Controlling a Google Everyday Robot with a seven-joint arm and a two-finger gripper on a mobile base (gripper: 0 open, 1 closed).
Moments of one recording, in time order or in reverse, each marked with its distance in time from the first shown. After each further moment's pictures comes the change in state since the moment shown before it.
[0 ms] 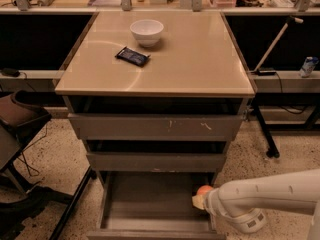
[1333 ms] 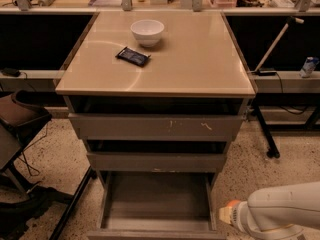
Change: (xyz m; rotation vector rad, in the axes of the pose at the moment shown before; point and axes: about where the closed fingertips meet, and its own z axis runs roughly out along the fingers) arm 0.048 -0.053 -0.122 0.174 0.111 0.238
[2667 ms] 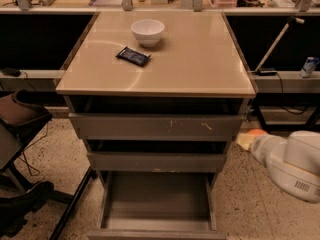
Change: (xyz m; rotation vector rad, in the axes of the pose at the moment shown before) arm -0.209 -0.013 -0.114 -0.047 -0.438 0.238
